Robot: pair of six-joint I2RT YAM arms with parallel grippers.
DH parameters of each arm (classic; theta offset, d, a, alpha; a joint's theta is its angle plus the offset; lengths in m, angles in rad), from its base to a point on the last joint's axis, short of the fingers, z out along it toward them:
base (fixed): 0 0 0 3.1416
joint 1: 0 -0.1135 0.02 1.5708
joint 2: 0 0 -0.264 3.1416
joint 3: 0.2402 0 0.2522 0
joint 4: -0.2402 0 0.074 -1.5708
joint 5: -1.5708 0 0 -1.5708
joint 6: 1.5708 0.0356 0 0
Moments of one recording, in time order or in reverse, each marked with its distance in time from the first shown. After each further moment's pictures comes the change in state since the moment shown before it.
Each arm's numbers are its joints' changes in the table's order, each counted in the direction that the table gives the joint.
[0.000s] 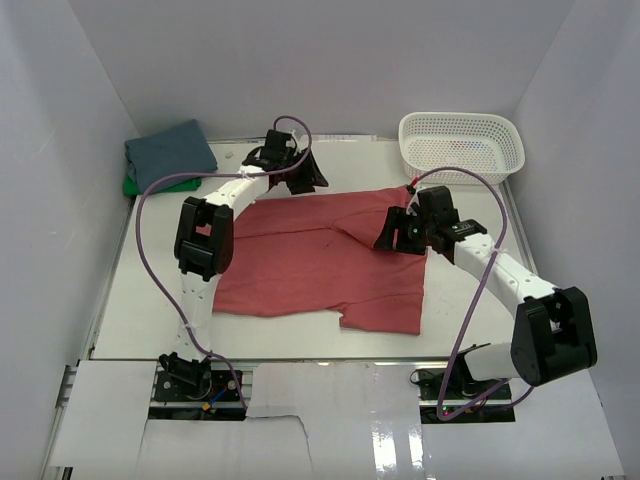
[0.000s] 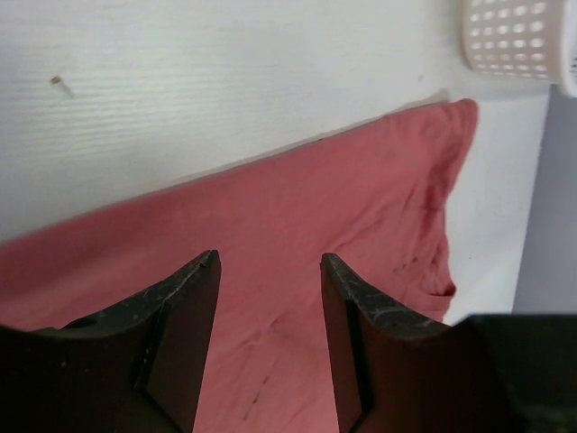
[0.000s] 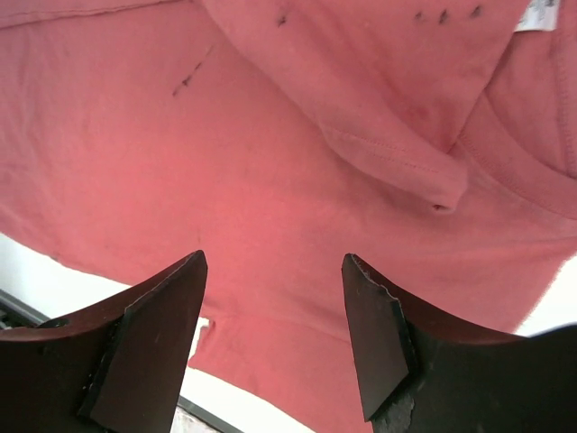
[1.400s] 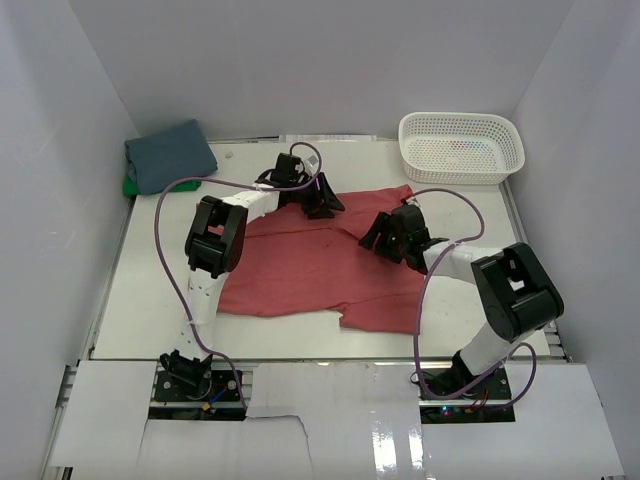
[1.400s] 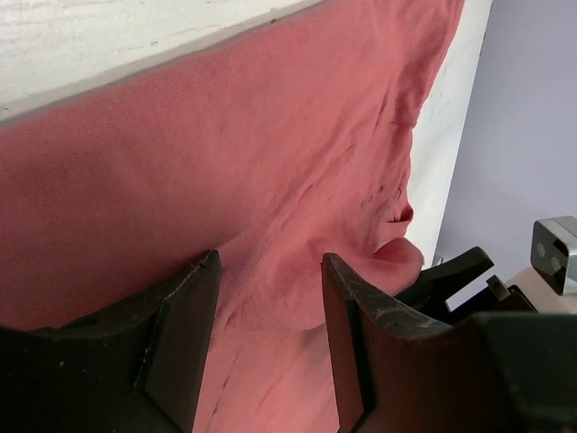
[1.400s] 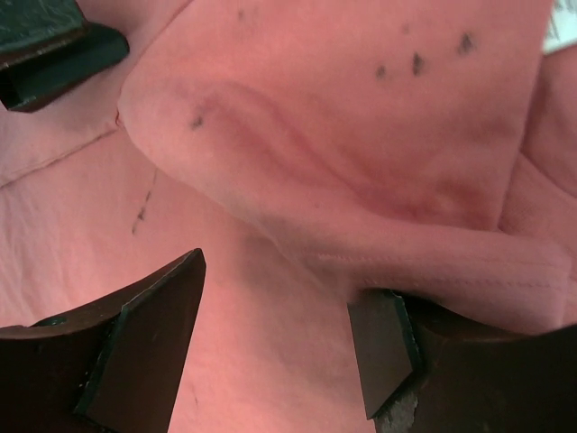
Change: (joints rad) left arm 0.043 0.097 -0.114 0.208 -0.312 -0.134; right arm -0.097 0.266 -0.188 0.564 -0.217 0.370
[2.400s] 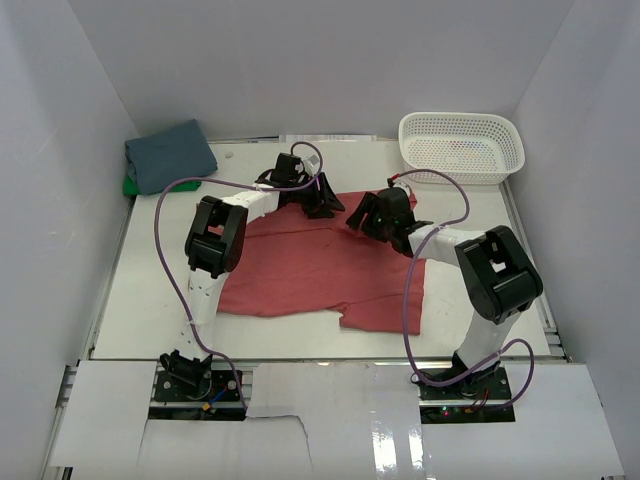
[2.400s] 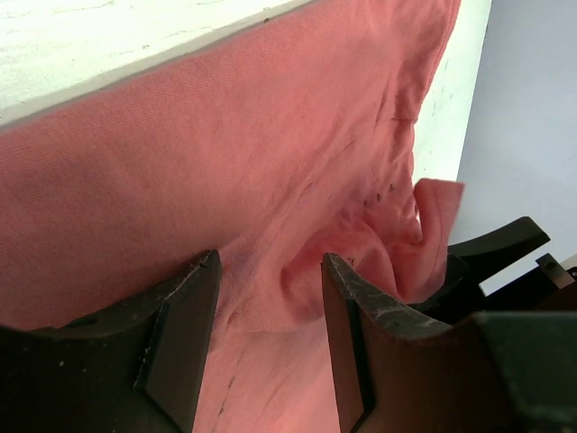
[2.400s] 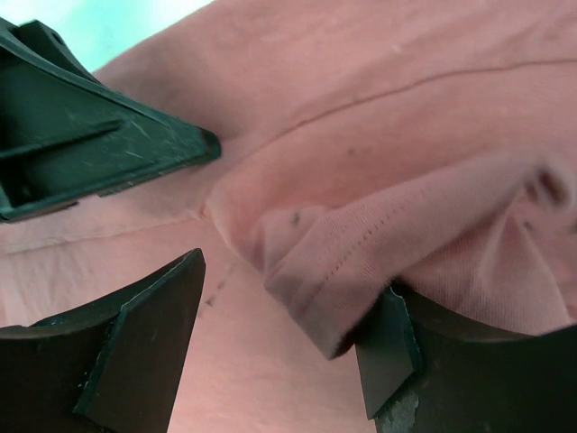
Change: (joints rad) left arm 0.000 0.000 -0.006 0.005 -0.008 0.030; right arm -0.040 0.151 0.206 0.046 -0.063 -0.027
